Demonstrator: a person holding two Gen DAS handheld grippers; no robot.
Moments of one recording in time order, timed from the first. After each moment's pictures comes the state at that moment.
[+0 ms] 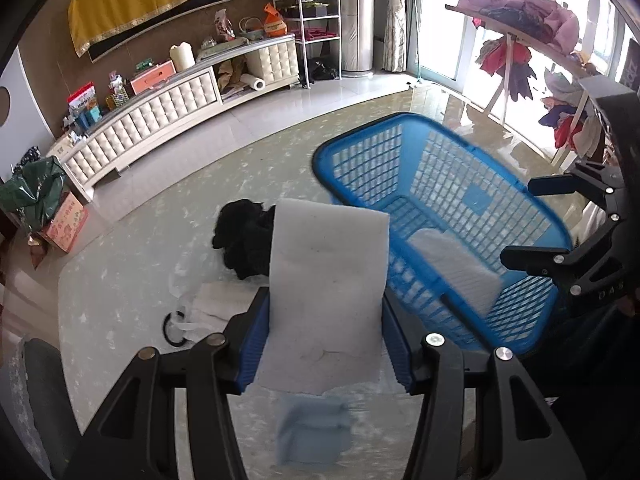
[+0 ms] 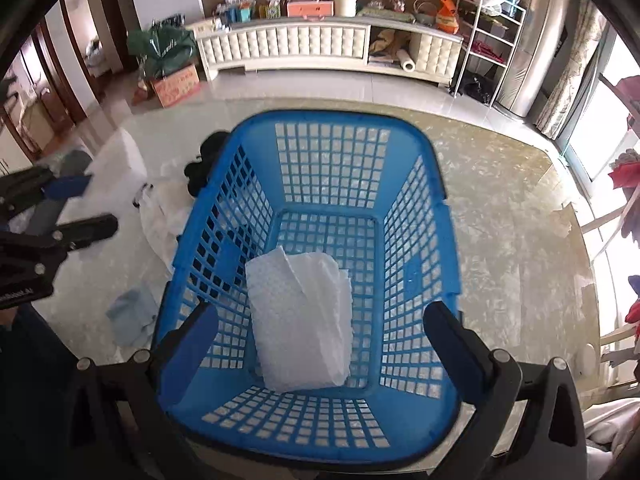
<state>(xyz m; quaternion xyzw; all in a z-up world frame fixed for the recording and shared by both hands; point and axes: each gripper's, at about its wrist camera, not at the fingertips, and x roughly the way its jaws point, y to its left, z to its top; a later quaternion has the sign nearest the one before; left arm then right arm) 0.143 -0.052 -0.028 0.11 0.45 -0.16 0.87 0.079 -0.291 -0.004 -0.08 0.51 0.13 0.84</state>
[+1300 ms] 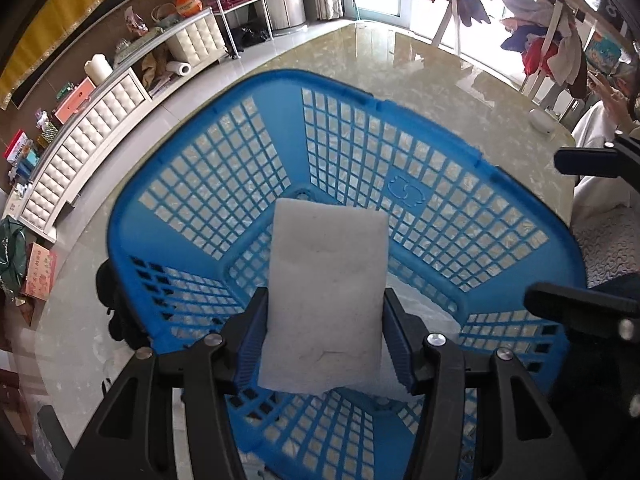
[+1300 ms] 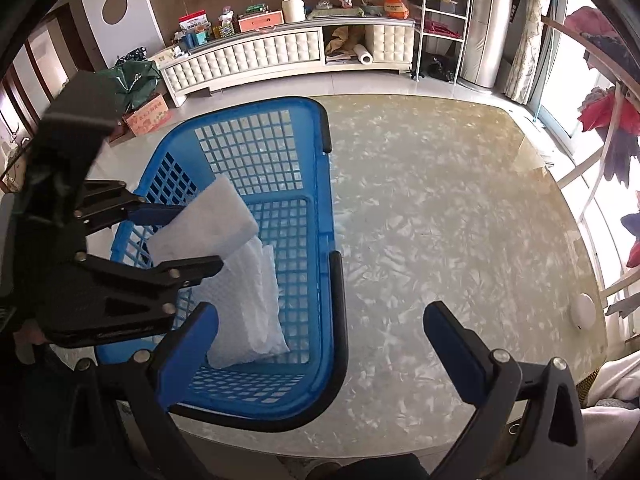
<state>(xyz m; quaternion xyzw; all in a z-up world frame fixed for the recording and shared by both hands) 0.196 -0.188 -0.079 0.20 0.51 -0.22 0.81 0.067 -0.359 -0.011 -0.02 0.52 0.08 0.85</state>
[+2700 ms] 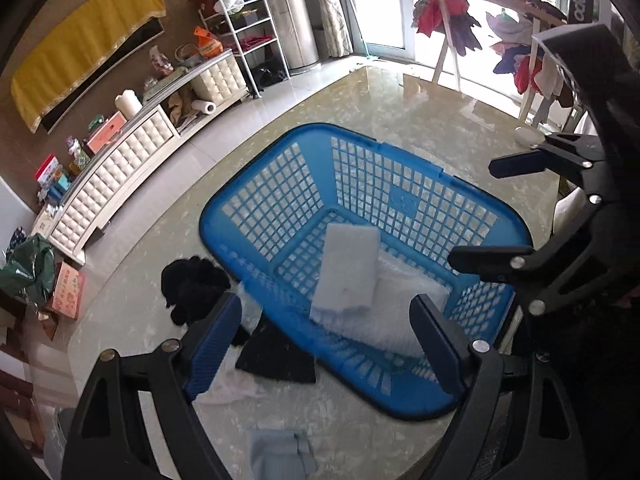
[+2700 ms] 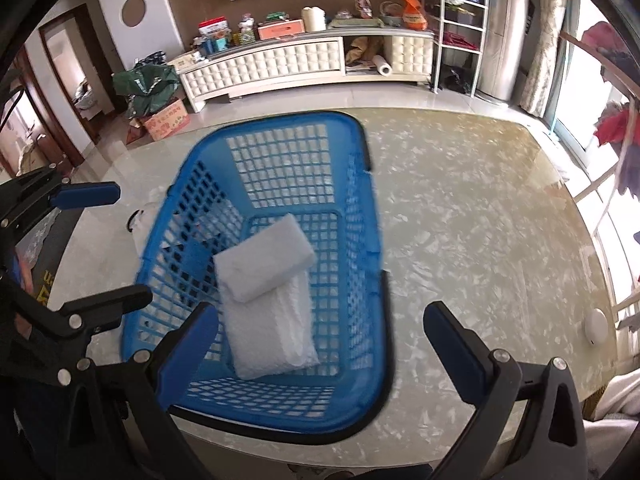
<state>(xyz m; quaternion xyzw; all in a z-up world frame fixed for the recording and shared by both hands) 0.143 -0.162 -0.018 0.22 0.44 -0.21 0.84 0.064 -0.334 -0.001 -0.03 0.50 0.12 0.86</state>
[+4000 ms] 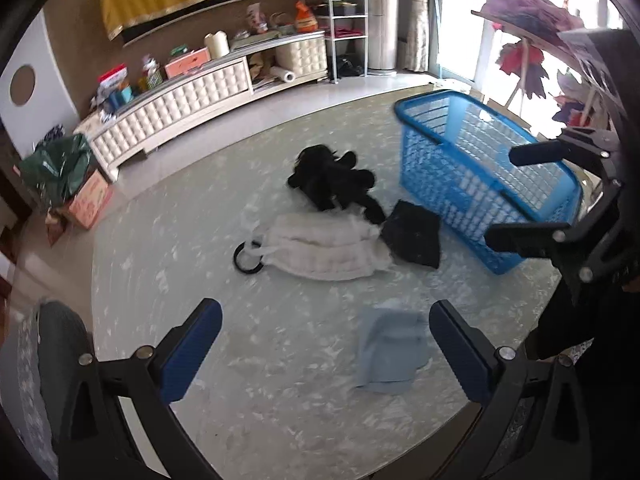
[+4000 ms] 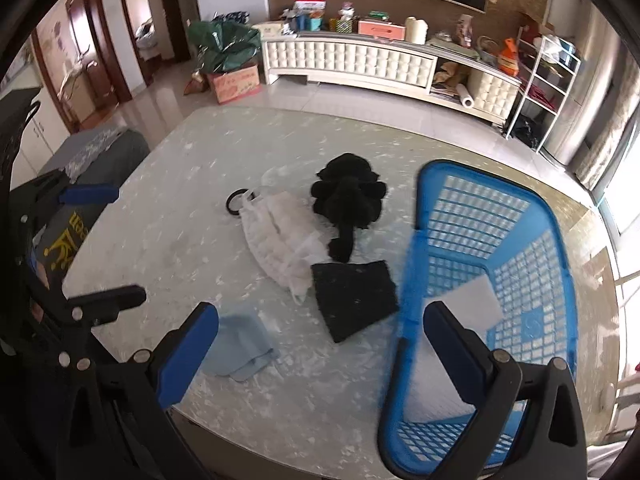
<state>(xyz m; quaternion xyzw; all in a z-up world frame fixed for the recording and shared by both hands) 0.081 0.044 -0.032 0.11 0.45 -0.13 0.88 0.078 -0.150 -0.014 -0.12 0.49 0.20 0.84</state>
